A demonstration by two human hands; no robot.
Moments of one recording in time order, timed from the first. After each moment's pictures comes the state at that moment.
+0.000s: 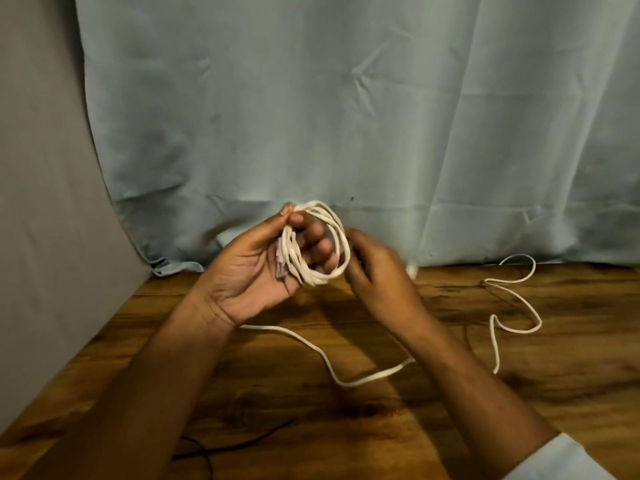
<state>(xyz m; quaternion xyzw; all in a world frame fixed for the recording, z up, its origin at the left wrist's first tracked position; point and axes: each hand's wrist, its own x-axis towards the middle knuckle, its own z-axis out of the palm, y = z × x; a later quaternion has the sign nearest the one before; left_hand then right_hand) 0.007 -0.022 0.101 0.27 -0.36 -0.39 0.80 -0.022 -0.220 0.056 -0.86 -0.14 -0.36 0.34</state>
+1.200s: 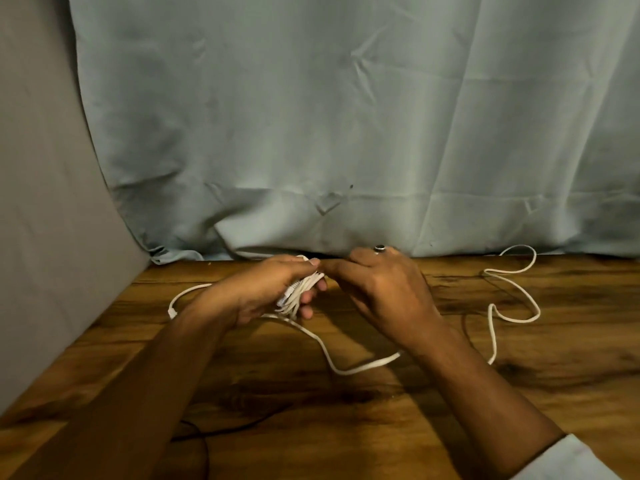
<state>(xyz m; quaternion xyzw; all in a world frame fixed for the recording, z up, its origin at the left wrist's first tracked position) 0.018 -0.037 0.064 0.73 -0.25 -0.25 0.59 -0.052 -0.228 0.048 -0.87 -0.23 -0.43 -0.01</state>
